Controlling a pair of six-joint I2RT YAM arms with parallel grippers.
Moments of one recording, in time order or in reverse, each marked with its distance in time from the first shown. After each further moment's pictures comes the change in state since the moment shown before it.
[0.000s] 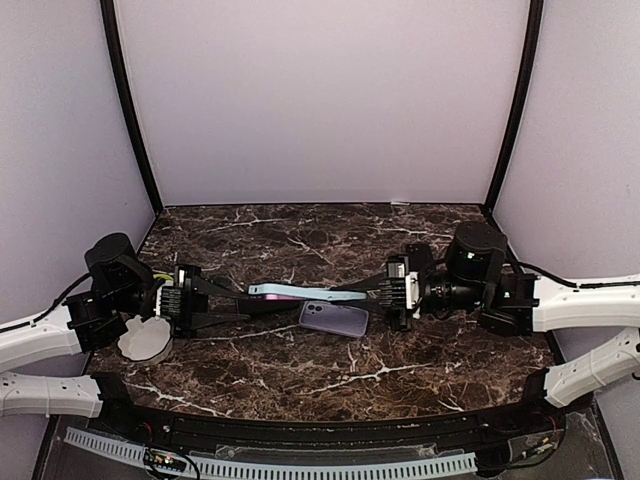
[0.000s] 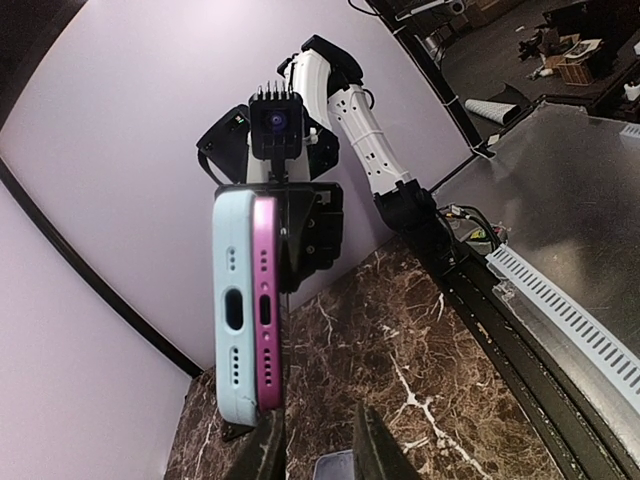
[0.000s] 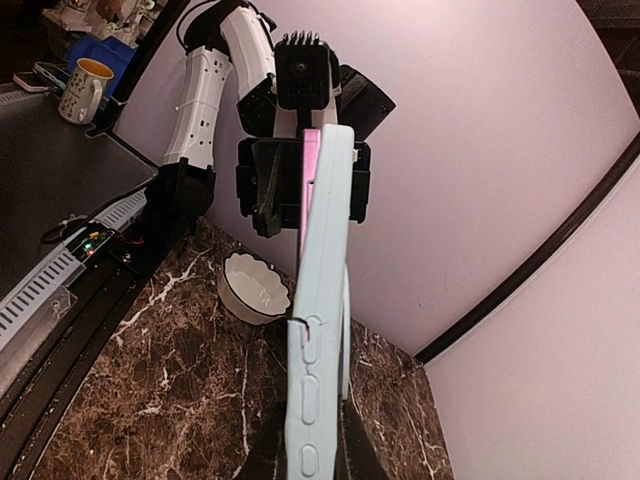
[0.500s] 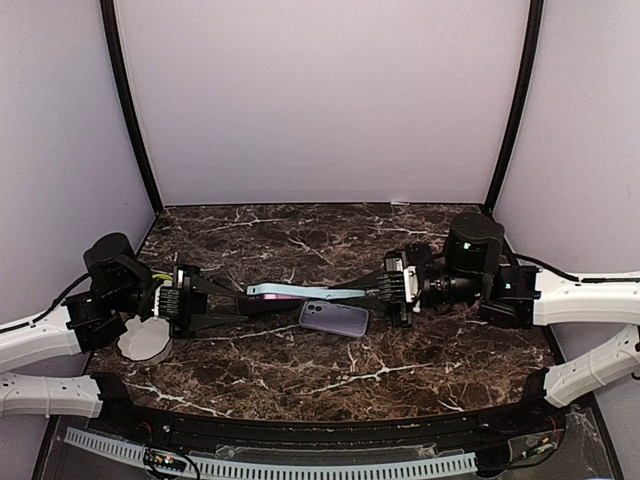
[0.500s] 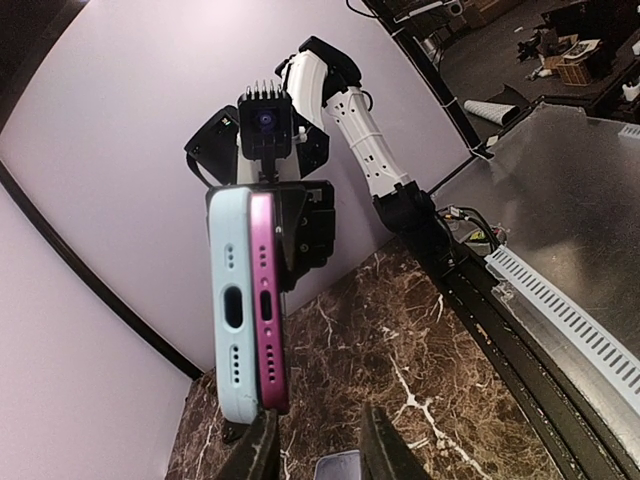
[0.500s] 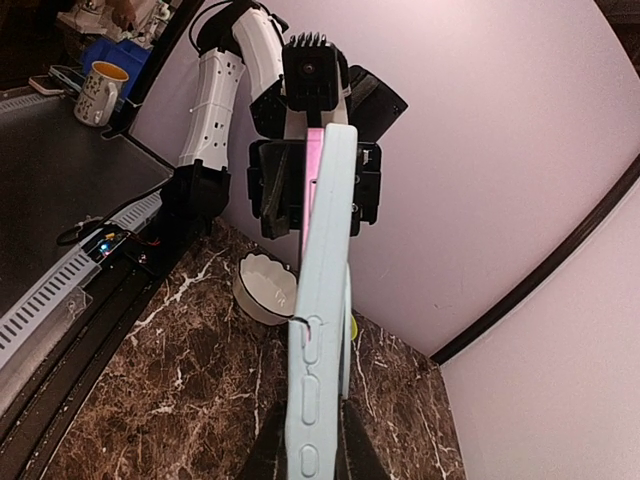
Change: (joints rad) left arm 0.001 -0.005 0.000 -0.001 -0.003 0.000; right arm -0.011 0.010 0.054 -0.089 -0.050 0.000
